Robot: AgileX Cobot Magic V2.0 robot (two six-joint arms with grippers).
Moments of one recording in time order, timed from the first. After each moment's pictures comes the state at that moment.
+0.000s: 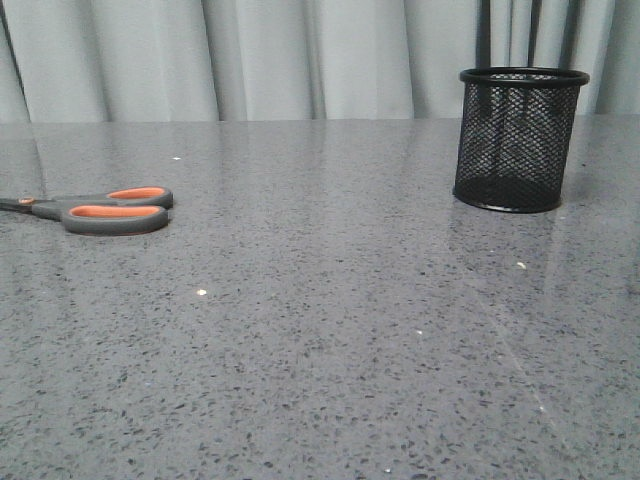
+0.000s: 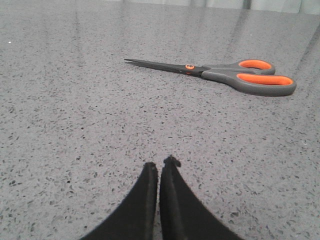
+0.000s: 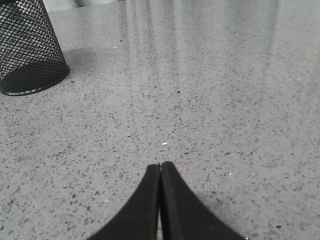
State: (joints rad) left arm -0.11 0.00 0.00 -0.08 0.34 -0.01; right arm -0.12 -0.01 0.01 0.04 0.32 0.05
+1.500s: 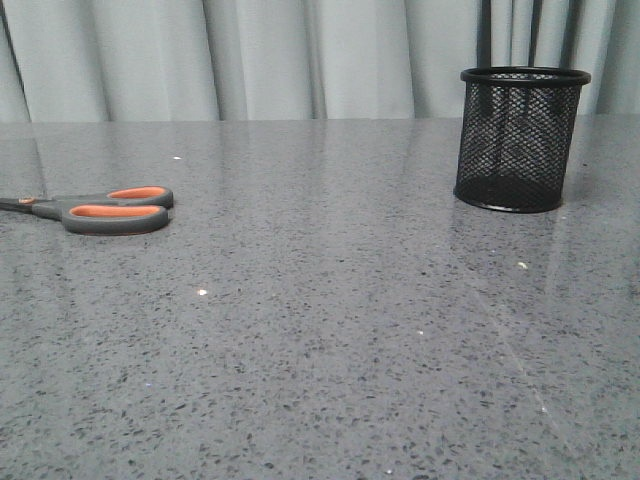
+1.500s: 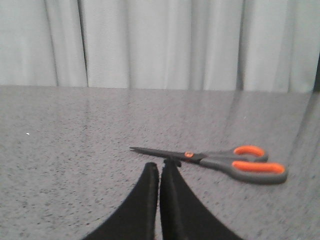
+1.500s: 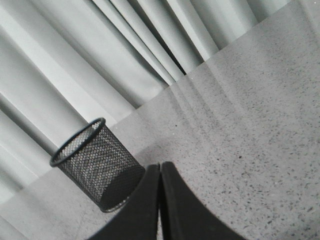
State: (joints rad) left arm -0.11 0.00 0.00 -0.17 0.04 0.01; right arm -0.12 -0.01 0.01 0.55 0.04 0.06
